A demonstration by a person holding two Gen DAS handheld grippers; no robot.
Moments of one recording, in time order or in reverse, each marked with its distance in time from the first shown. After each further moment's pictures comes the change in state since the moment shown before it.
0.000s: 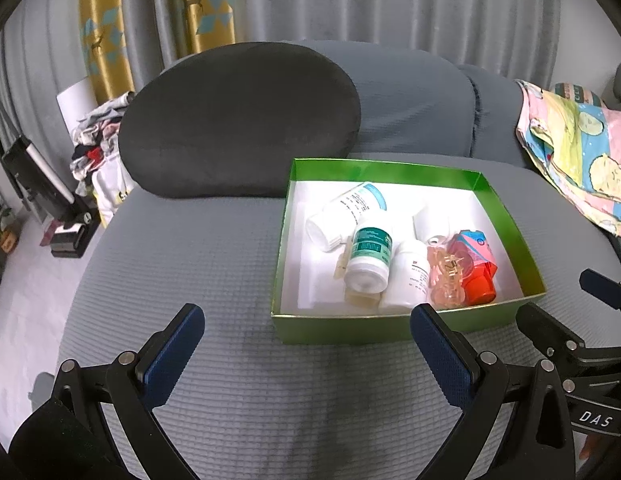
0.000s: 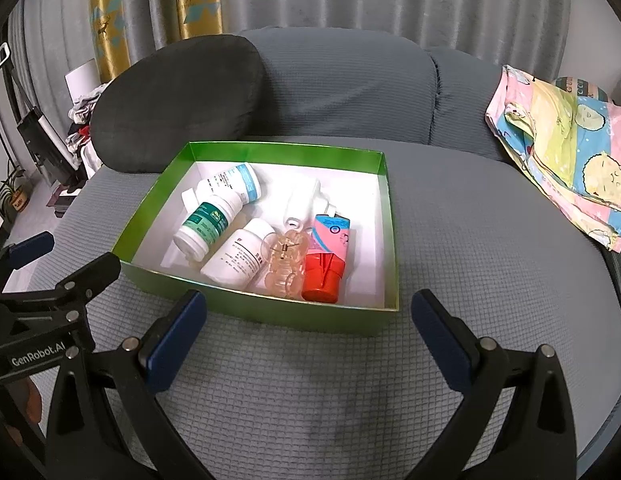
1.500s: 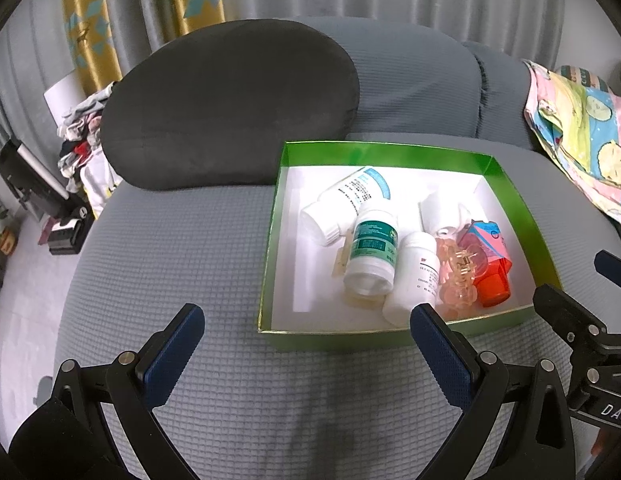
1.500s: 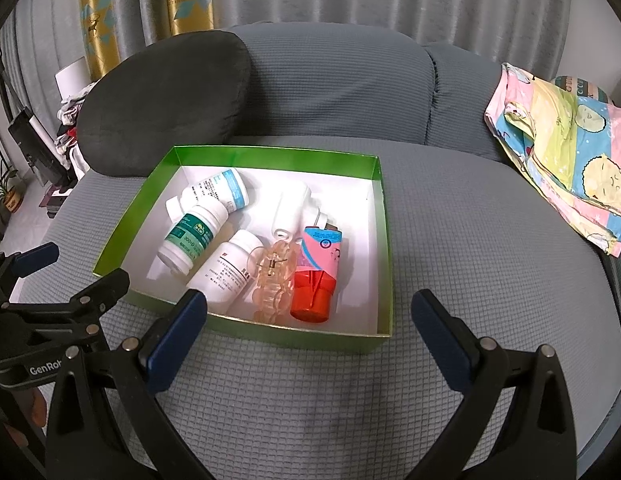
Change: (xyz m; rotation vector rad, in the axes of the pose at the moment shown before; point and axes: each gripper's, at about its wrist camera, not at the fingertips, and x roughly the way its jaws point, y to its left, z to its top) left arm 0.029 -0.005 0.012 0.030 0.075 0.007; right arm 0.014 -0.005 0.018 0.000 0.017 -0.021
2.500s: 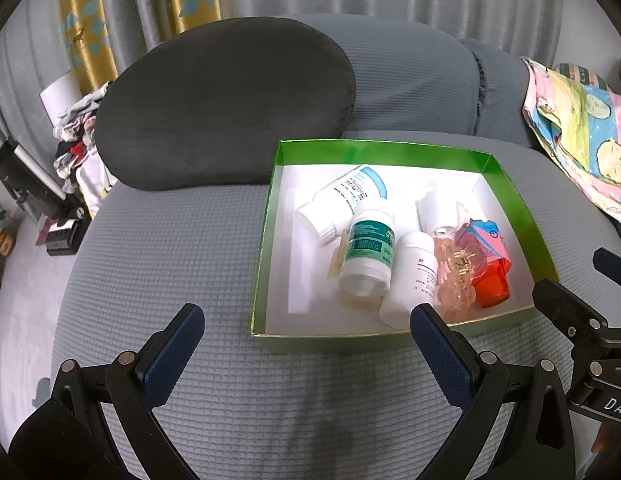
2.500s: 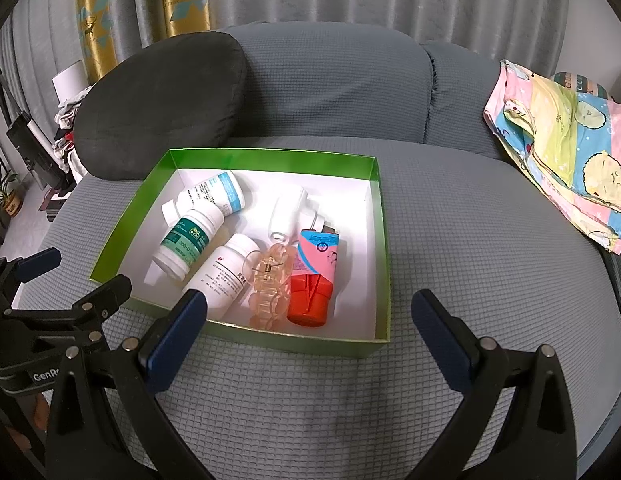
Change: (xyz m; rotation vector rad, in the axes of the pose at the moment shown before) left arm 0.005 -0.004 0.001 0.005 0.006 -0.008; right arm 0.004 -0.003 0.003 0.011 0.001 0.004
